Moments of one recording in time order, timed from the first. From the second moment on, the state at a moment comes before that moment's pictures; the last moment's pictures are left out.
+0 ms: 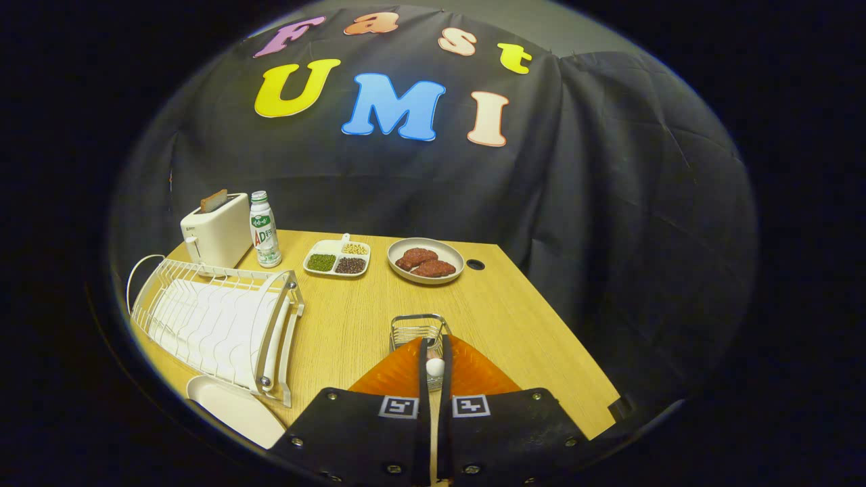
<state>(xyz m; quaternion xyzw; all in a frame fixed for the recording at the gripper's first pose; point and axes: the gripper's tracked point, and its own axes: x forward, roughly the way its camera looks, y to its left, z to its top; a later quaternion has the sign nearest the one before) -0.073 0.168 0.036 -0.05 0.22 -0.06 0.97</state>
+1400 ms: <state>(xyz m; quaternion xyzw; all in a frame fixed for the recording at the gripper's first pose) -0.218 0.376 0.103 -0.08 0.15 0.20 0.96</state>
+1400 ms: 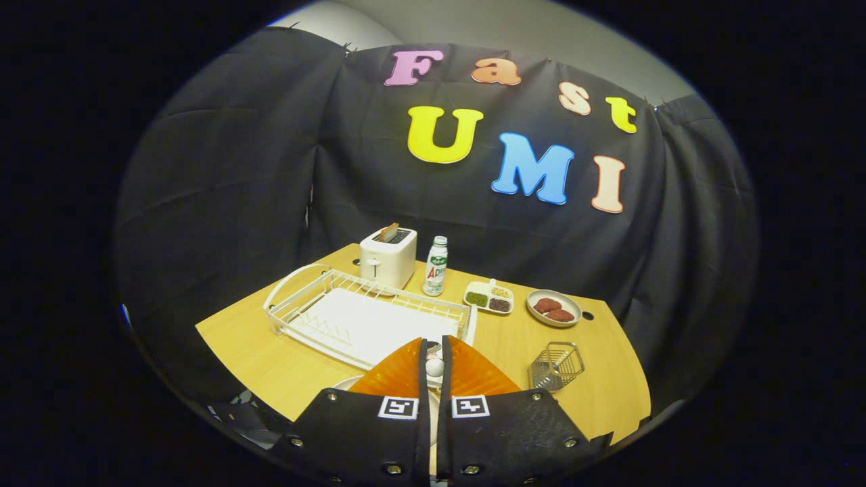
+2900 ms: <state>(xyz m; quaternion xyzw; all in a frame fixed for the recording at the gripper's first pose) -0.239 0.395 -0.013 -0.08 0.25 0.26 0.93</state>
